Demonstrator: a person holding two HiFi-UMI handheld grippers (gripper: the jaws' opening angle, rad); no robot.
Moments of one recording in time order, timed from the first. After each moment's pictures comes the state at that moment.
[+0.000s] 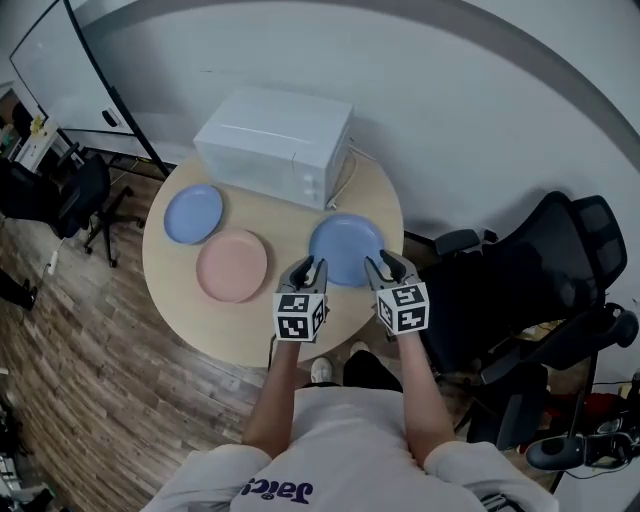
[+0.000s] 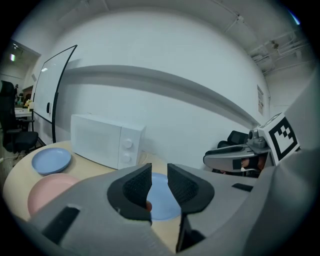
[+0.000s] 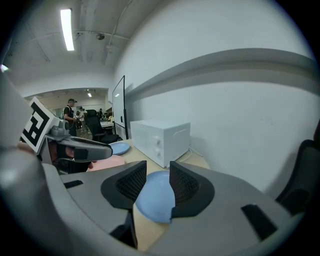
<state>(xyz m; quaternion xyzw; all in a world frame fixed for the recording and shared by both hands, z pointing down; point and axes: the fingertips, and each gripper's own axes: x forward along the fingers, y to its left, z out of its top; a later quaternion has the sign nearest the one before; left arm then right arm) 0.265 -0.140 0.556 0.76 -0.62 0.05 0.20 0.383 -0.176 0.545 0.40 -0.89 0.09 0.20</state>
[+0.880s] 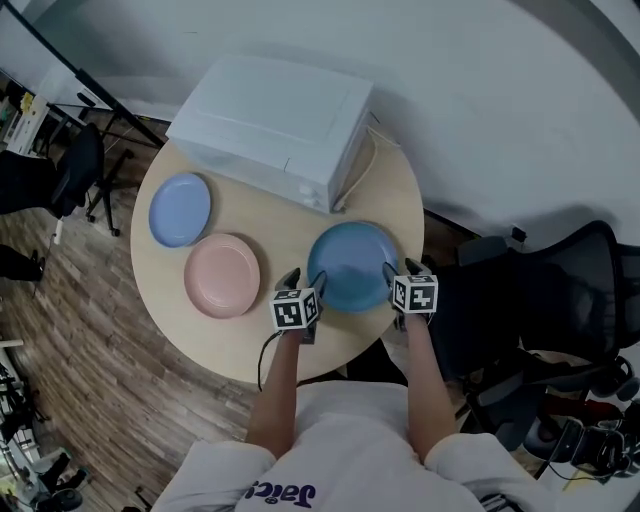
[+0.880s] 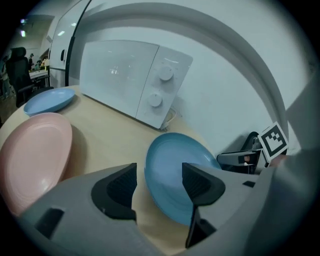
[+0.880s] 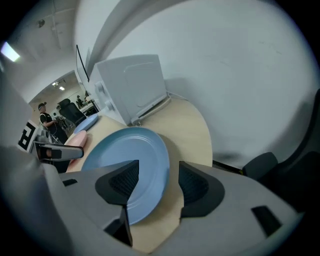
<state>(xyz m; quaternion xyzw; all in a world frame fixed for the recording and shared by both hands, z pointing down) 0.231 -0.228 0.756 0.65 -0.62 0.13 0.42 0.436 -0.314 0.757 0.40 -0.79 0.30 0.35</state>
